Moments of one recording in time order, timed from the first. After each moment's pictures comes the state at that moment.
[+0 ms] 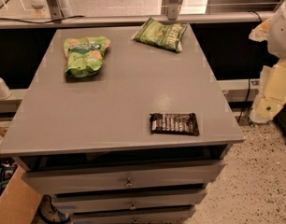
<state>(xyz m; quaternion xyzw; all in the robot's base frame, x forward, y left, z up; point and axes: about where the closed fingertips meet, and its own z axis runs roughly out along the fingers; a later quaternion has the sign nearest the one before) 0.438 -0.216 0.979 -0.60 0.78 -0.04 0.16</state>
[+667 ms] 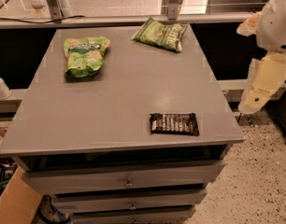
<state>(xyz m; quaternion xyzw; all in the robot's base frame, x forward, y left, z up) 0.456 -0.201 0.982 -0.62 0.76 -0.02 0.19</state>
